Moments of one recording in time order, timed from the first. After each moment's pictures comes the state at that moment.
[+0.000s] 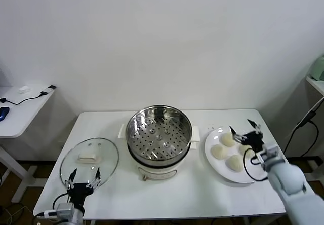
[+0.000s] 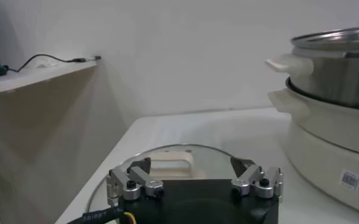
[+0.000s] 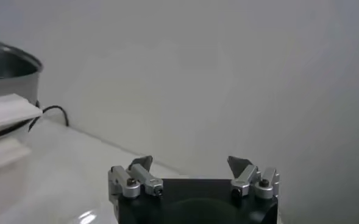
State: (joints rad) left arm 1.64 -1.45 -0.69 -1.94 -0.09 0.12 -0.04; right arm -0.78 0.74 0.15 1.51 0.25 -0.17 -0.36
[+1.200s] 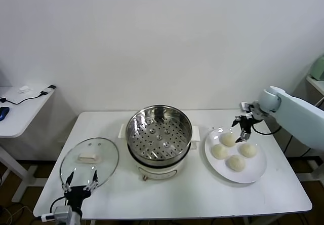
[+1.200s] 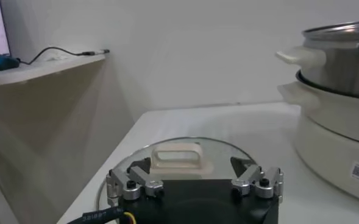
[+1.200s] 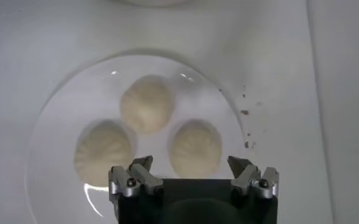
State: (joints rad) left arm 1.64 -1.47 -0.71 -1.92 -0.08 0.11 -0.03; right arm 0.20 0.85 -1.02 0.84 0.11 -0.10 -1.13
